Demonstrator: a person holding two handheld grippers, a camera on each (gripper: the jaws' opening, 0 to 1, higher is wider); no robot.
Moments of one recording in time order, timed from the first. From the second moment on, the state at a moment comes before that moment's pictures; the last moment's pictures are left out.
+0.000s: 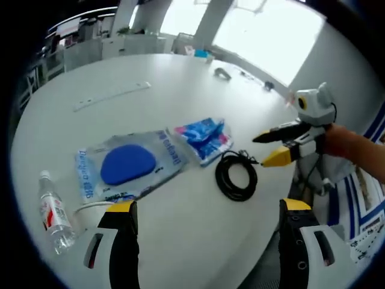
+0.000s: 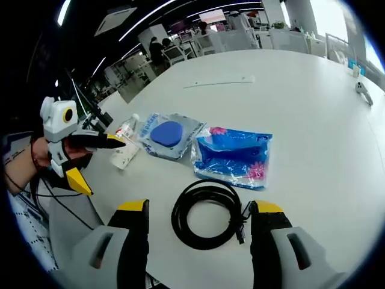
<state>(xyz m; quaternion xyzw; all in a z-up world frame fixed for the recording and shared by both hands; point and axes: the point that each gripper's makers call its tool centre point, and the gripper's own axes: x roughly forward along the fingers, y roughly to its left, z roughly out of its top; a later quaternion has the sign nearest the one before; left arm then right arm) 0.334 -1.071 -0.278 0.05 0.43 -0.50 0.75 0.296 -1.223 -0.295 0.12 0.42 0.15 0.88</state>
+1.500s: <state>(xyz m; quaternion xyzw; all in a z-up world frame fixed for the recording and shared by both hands) 0.375 -0.927 -0.248 0.00 0.40 -0.41 0.82 0.393 -1.090 -0.244 0.05 0.39 0.27 0.88</state>
